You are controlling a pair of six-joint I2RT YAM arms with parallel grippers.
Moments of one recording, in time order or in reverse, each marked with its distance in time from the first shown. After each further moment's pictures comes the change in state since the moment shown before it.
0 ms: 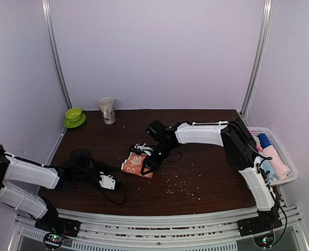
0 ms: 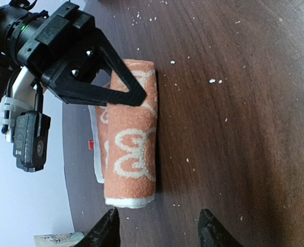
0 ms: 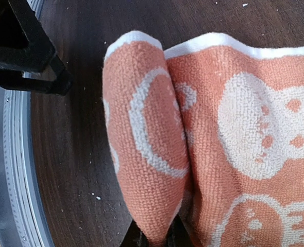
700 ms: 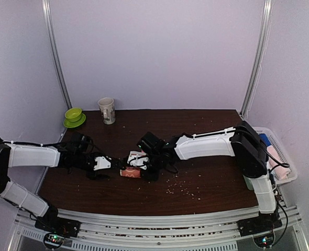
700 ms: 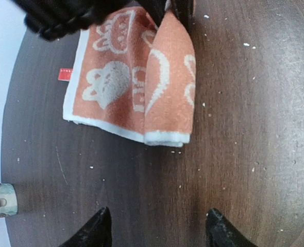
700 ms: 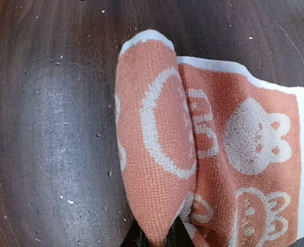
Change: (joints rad) left arm 0.213 0.100 0.296 -0.526 0.116 -0.183; right arm 0.177 -0.180 -0.273 0.260 0.510 -0.163
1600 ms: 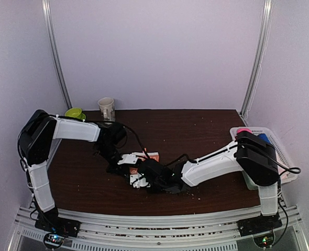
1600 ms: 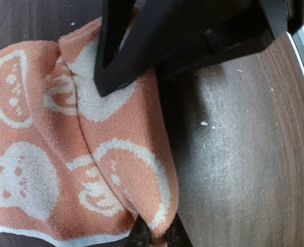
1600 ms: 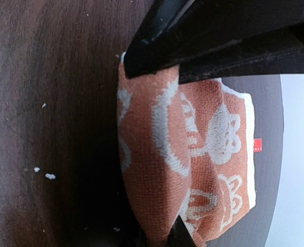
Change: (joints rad) left arm -0.165 0.556 0.632 -0.618 0.132 0.019; right arm 0.166 -0.109 -0.362 0.430 0.533 -0.250
